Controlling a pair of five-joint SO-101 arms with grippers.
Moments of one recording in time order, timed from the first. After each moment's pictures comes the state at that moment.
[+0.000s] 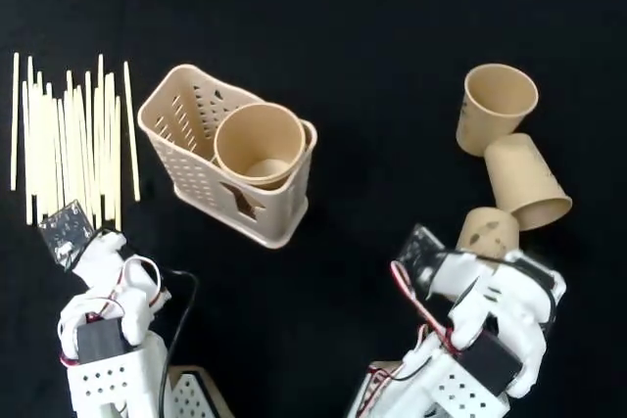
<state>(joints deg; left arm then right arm) -18.5 -104.1 96.4 72.8 21.1 43.2 -102.3 84.4 66.2 97.0</state>
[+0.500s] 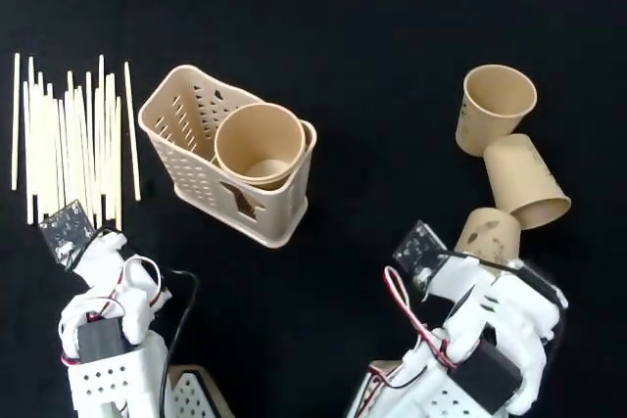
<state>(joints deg) -18.5 -104.1 96.4 72.8 21.1 43.0 -102.3 73.3 79.3 89.0</state>
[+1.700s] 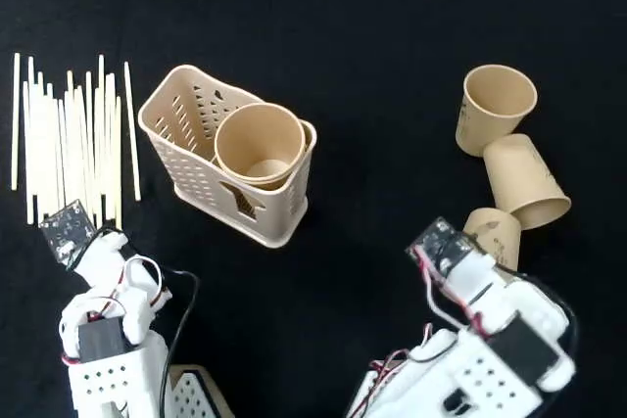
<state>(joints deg) -18.2 -104.1 96.4 72.8 21.1 49.0 -80.8 65.7 90.9 88.6</state>
